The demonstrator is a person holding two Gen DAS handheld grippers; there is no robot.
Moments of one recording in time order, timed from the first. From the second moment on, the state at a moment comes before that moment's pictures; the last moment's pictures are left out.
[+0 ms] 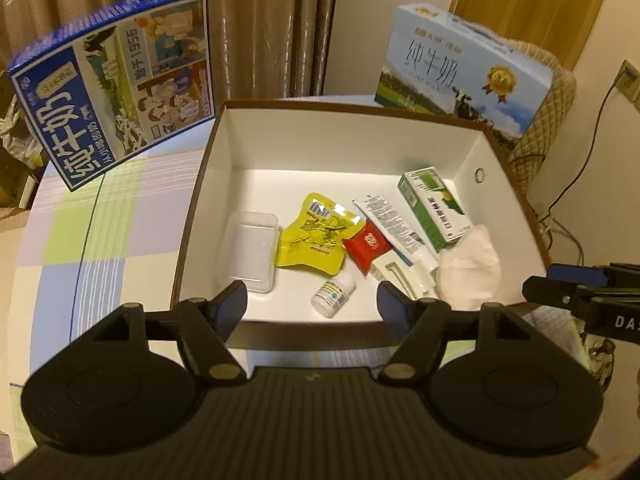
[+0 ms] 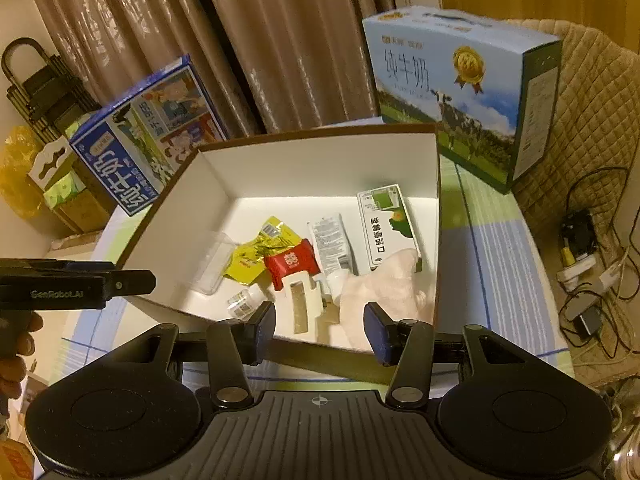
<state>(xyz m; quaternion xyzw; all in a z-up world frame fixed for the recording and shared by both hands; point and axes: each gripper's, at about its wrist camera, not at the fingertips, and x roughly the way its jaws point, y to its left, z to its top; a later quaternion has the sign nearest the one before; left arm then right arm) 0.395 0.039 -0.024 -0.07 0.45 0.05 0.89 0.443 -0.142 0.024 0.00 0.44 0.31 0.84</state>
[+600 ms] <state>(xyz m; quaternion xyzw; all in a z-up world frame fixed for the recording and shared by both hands) 0.319 0.011 0.004 -0.08 0.43 0.06 0.90 0.377 -0.159 0.048 0.01 0.42 0.33 0.84</state>
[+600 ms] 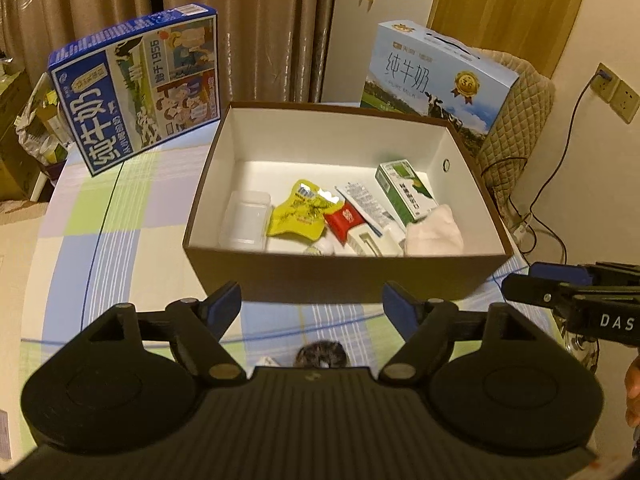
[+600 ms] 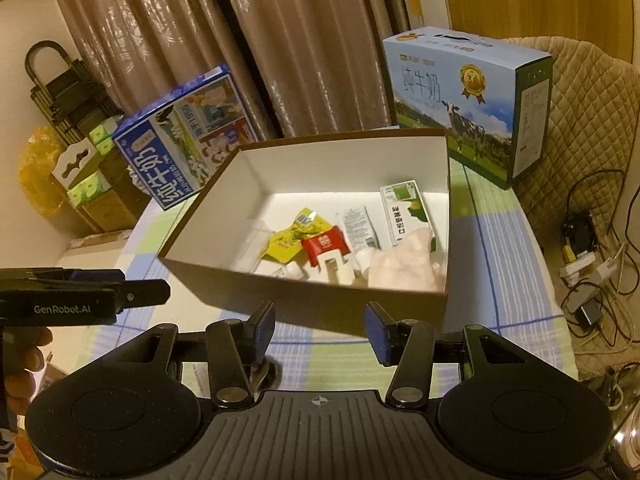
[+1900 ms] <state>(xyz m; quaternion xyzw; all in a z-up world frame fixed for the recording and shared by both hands) 0.238 -0.005 -0.023 -0.09 0.47 0.09 0.87 0.307 -0.169 0.029 -0.02 0.46 0.34 0.82</state>
